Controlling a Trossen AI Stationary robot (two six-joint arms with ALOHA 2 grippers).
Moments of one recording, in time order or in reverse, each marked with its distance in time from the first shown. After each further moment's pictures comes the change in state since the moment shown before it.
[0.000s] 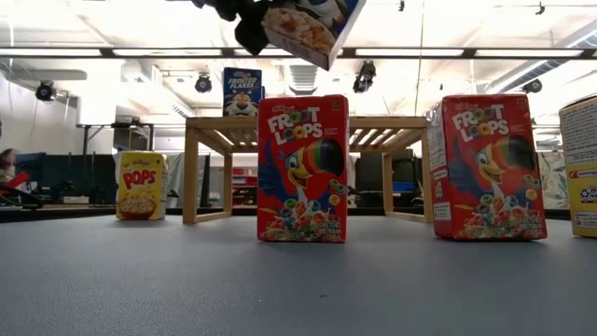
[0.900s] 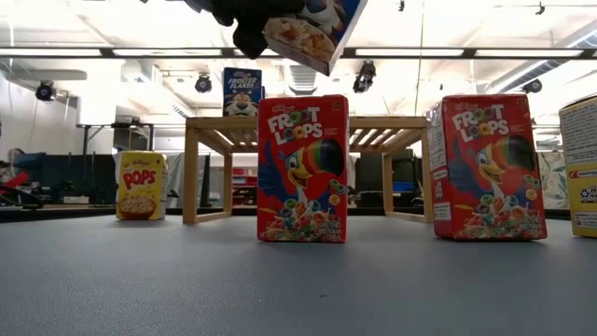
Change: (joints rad) left arm -0.001 -0.002 -0.038 0.031 0.001 -0.003; right arm 0.000 0.001 -0.003 -0.002 0.020 -0.045
